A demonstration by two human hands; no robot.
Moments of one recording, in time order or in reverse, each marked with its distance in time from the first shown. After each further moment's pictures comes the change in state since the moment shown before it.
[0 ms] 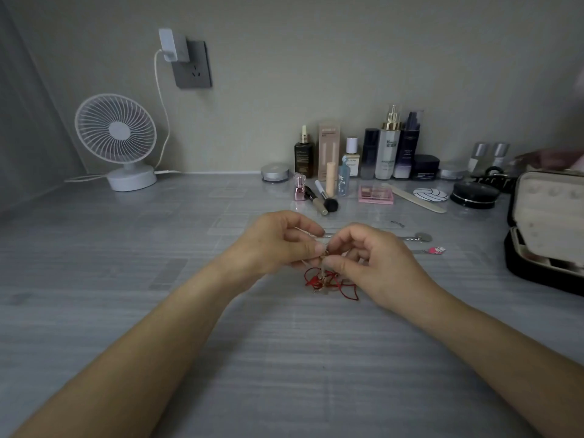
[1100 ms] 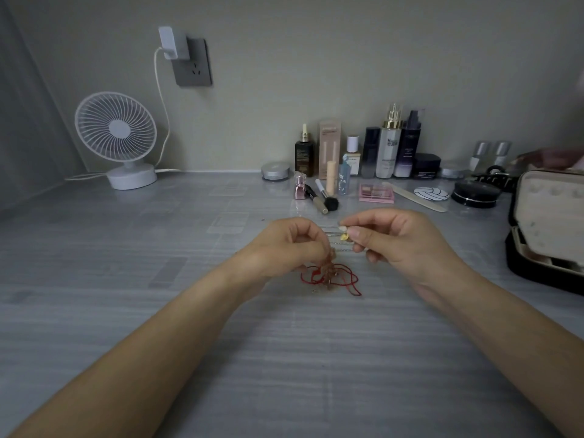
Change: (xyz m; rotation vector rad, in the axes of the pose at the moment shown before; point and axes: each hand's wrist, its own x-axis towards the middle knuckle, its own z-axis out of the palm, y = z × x) left_hand -0.002 0.000 0.011 0.008 -0.012 -0.029; right_hand 0.006 -0.011 -0.023 0.414 0.035 0.145
